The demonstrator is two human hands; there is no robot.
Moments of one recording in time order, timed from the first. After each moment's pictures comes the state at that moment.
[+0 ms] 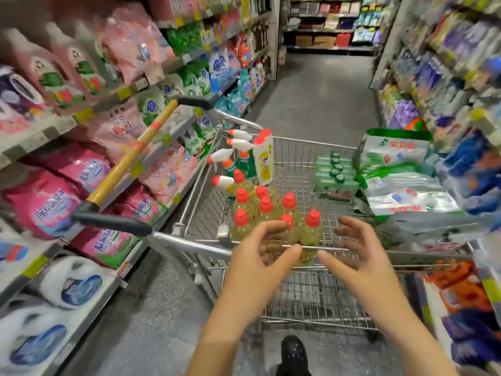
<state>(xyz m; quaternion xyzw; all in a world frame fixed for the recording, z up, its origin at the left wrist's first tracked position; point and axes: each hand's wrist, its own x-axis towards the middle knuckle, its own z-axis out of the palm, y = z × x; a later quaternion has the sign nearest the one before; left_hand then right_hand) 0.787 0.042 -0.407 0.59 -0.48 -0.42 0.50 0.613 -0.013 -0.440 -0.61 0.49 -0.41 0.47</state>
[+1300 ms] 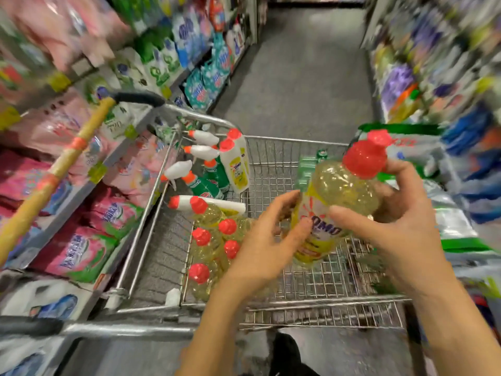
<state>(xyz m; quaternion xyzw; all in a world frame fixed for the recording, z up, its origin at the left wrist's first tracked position) 0.768 -0.153 -0.431 0.52 -0.55 -0.49 0.44 0.603 -0.183 -0.391 -0.59 0.36 -0.53 0.49</state>
